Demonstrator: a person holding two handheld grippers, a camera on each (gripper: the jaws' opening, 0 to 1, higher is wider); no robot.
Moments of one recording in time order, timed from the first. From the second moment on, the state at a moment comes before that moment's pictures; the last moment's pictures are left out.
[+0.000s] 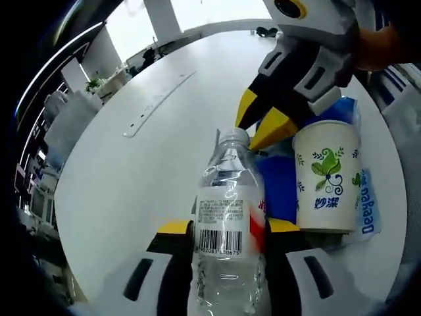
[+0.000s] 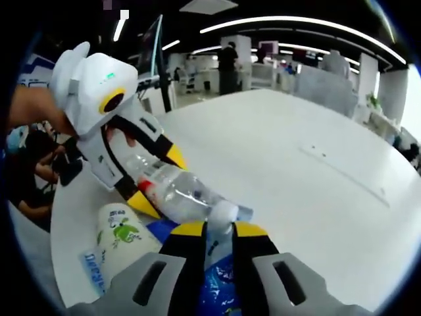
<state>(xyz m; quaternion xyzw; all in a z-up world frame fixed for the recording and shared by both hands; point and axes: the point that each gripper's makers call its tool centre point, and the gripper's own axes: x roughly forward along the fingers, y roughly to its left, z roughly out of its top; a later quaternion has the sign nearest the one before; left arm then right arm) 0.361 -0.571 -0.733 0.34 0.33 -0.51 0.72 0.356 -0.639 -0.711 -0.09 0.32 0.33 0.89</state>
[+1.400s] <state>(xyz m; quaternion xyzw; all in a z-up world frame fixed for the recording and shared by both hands) 0.360 -0.572 -0.728 0.30 0.30 -0.51 0.75 0.360 -0.637 -0.710 -0.05 0.33 0.34 0.88</state>
